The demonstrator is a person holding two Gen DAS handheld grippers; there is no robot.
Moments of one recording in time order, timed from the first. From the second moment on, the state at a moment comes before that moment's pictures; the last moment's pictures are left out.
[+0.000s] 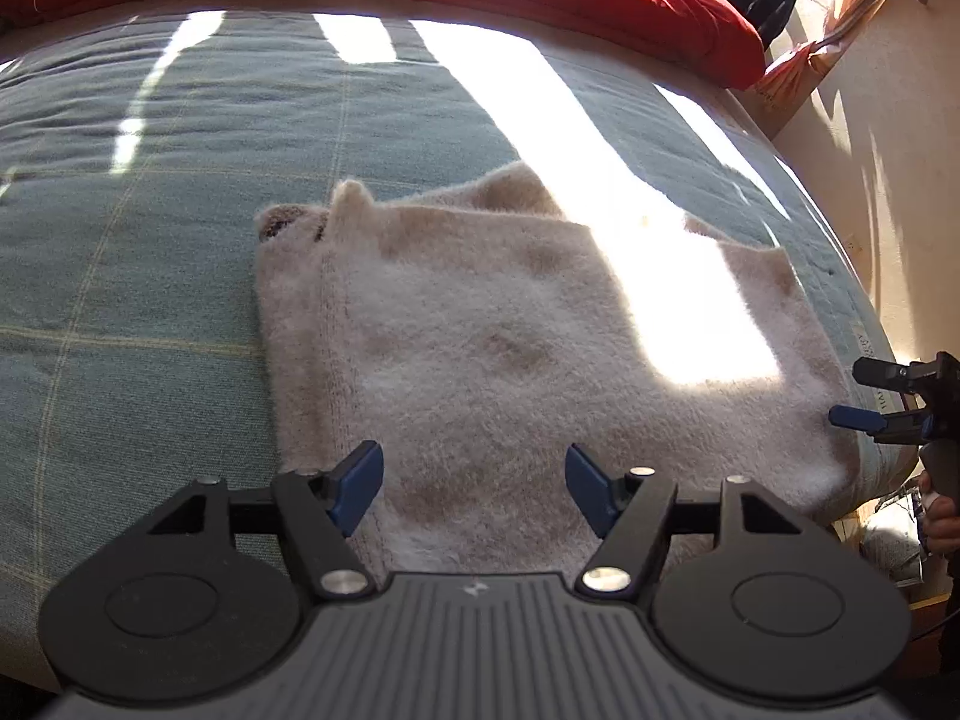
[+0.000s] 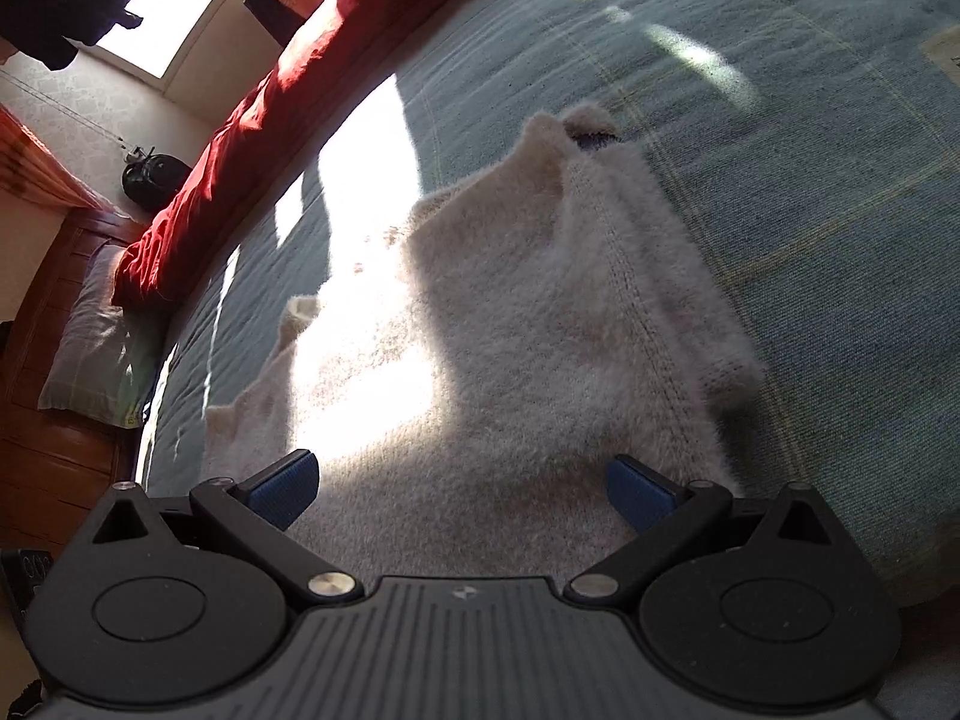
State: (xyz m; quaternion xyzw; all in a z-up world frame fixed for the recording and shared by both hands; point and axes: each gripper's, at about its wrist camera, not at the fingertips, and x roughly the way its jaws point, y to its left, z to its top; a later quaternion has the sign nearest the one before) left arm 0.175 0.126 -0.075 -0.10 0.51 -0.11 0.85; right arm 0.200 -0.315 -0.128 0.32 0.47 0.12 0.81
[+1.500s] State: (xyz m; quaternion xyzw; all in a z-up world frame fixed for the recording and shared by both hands) left arm 0.249 0.203 -0.144 -0.18 0.52 -0.11 0.83; right arm 0.232 -0.271 -0.145 0.18 0.49 0.14 0.84
